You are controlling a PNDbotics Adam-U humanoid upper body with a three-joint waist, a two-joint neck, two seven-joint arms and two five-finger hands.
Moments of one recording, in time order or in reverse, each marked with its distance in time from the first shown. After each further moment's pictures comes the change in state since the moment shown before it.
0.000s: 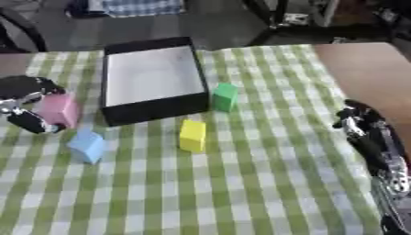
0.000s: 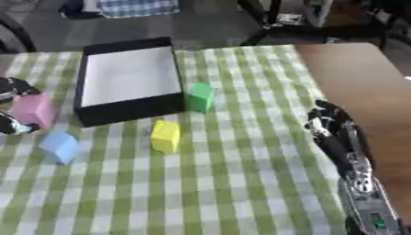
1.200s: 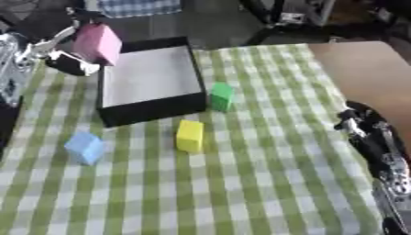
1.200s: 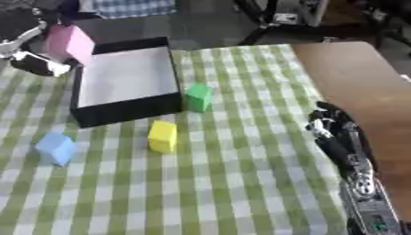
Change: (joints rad) left arm -0.128 -0.160 -0.041 -0.186 0.178 0.026 0.064; right arm -0.003 0.001 0.009 0.003 -0.004 0.002 0.009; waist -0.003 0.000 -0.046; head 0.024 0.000
